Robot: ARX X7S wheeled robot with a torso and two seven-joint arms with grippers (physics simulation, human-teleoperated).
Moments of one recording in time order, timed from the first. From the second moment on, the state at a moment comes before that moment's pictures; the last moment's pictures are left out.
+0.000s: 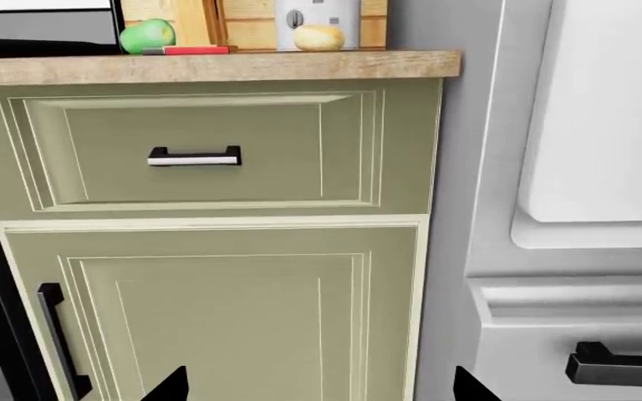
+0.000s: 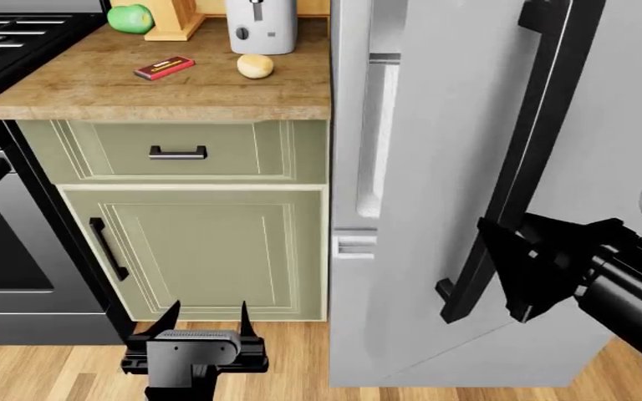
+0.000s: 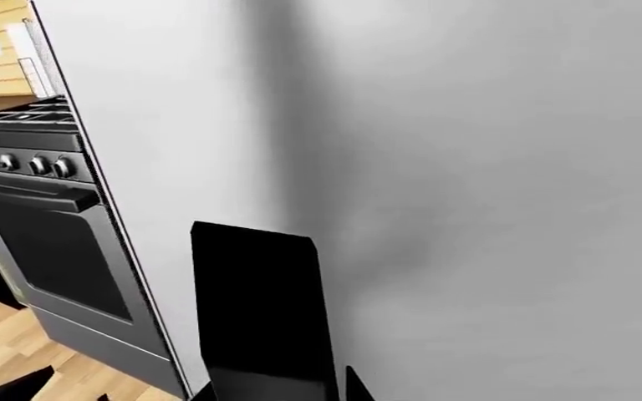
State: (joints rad) left arm -0.06 -0.25 0.32 -0.05 -0.25 0.04 -0.30; right arm 0.60 1.41 -0.66 -0.55 1.57 0.11 0.18
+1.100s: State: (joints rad) left arm -0.07 -0.26 0.34 -0.06 -0.26 0.04 -0.32; right arm 0.57 1.42 -0.80 -0.46 1.38 0.43 0.21
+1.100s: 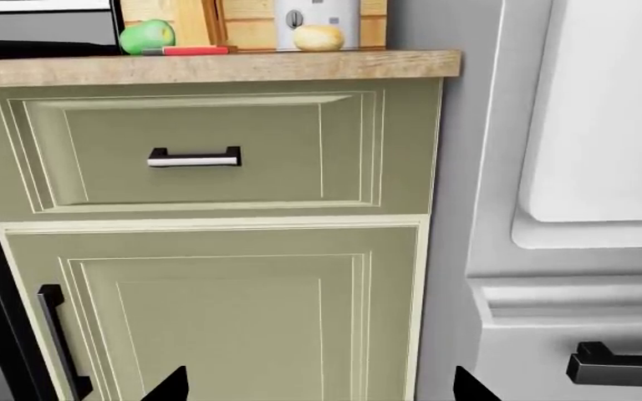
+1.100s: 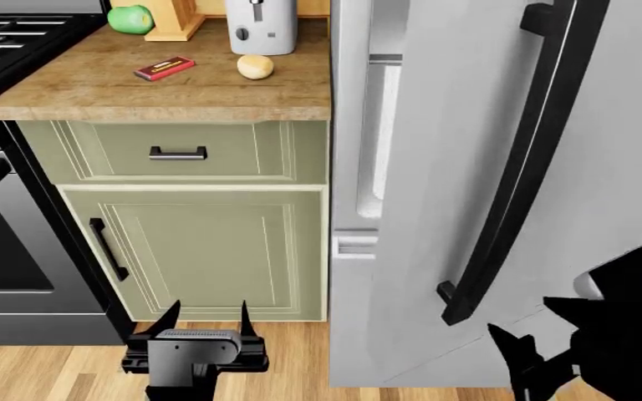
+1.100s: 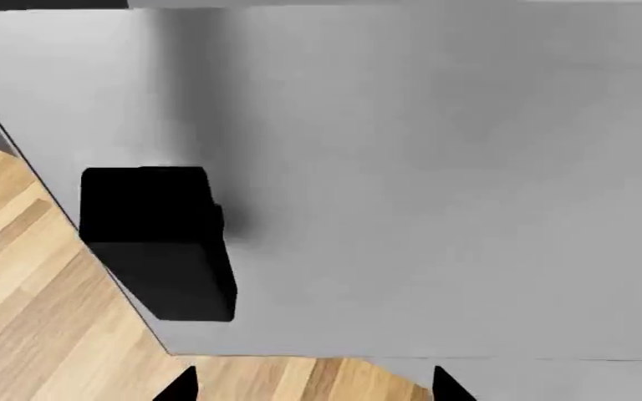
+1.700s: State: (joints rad) left arm -0.07 -0.27 0.36 -0.05 -0.26 0.05 -0.33; right arm 0.09 1.43 -1.11 -0.50 0.87 -0.14 0.50
